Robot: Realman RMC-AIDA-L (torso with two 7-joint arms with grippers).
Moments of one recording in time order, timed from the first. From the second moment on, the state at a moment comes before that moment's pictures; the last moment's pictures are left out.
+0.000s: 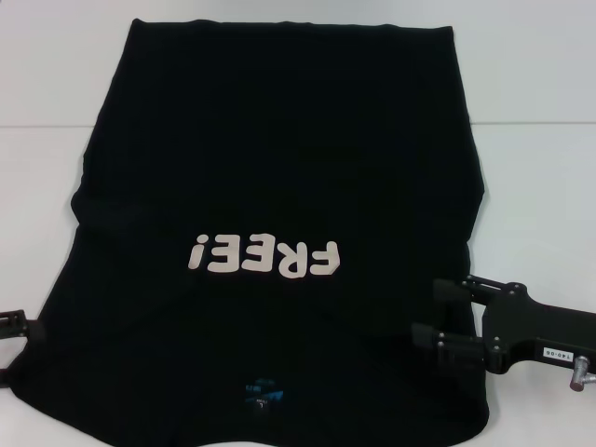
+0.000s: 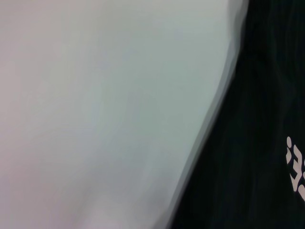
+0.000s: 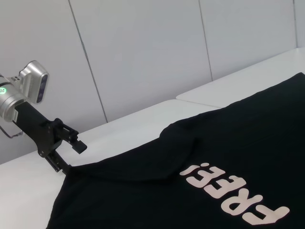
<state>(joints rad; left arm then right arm) -0.45 -1.86 0.33 0.63 2.56 1.57 -2.62 0.44 2.09 -0.73 -0.53 -1.91 -1.49 1.19</state>
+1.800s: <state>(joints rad) -0.50 -1.88 0.45 0.66 2.56 1.55 -2.61 0.45 2.08 -0.71 -0.53 -1.91 -1.49 1.20</state>
